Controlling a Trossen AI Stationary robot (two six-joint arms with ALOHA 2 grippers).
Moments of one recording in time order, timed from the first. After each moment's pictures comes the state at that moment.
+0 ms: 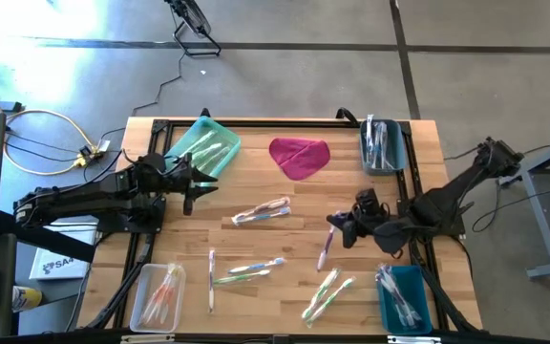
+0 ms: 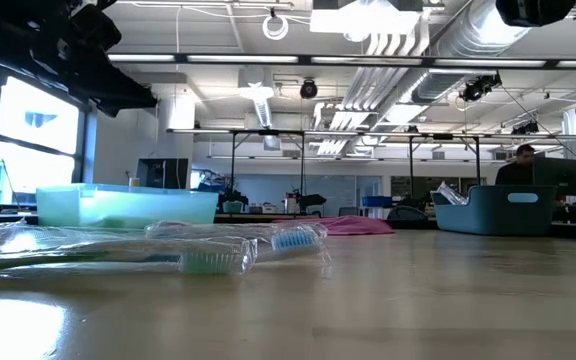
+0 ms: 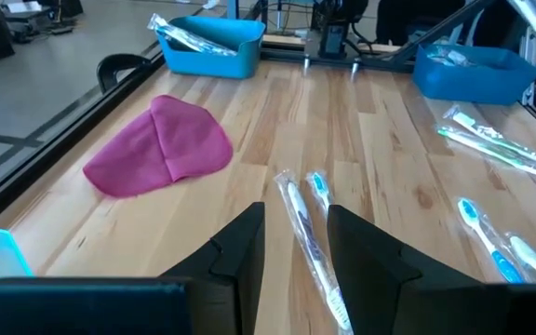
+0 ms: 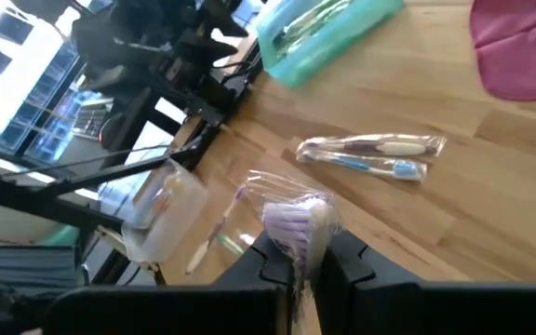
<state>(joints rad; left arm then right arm) 0.30 0.42 0.31 -0.14 0.16 0.02 0.58 1.16 0.98 -0.48 0.74 1.34</state>
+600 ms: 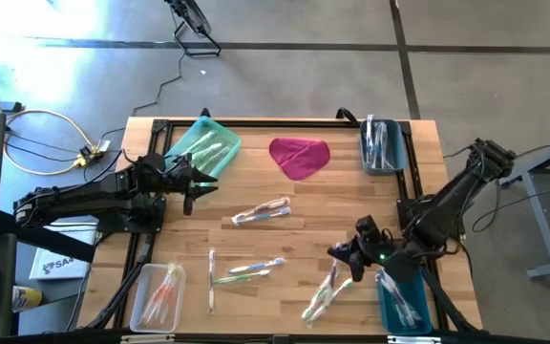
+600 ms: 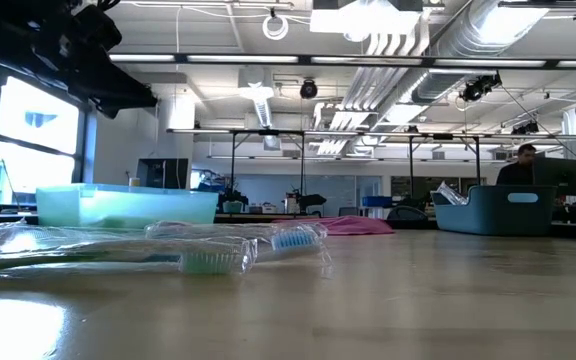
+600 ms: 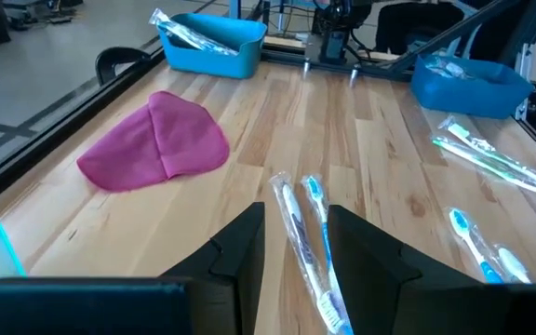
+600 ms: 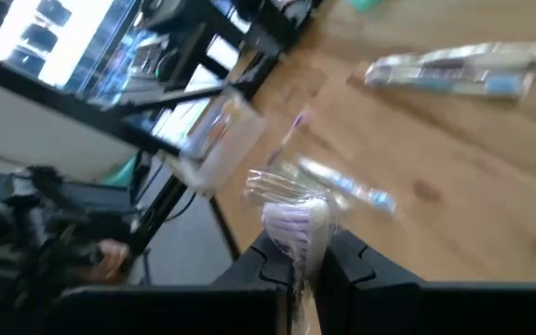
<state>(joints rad) 0.30 0.42 0.31 -0.14 0.17 -0.03 0.77 1.25 0.98 -0.33 0.73 1.38</state>
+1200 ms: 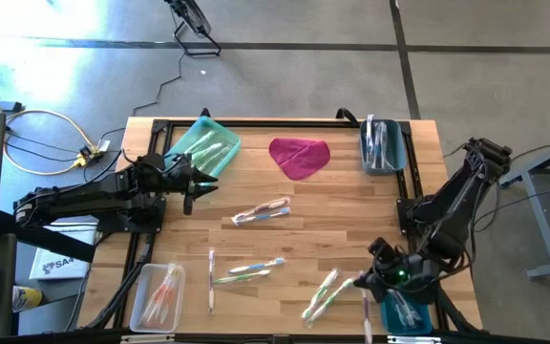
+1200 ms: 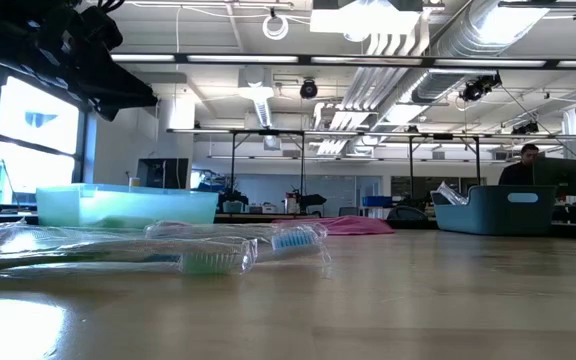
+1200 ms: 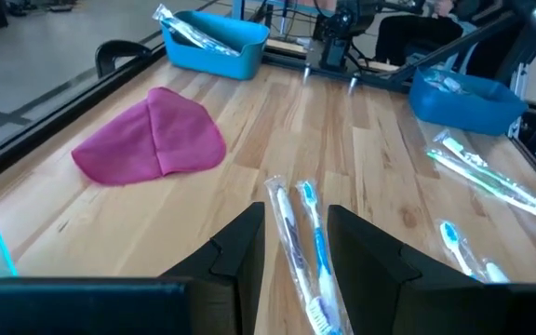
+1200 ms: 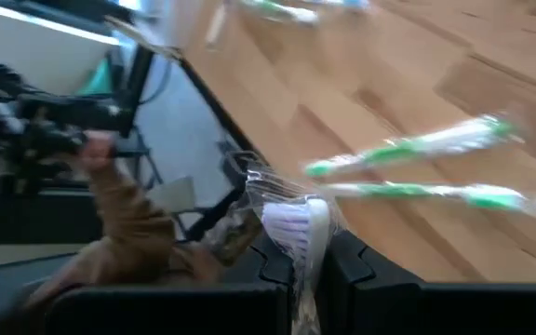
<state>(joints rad) 0.30 0.42 0.31 -0.13 0.16 -0.10 0.95 1.25 0.98 -0.53 0.49 1.76</state>
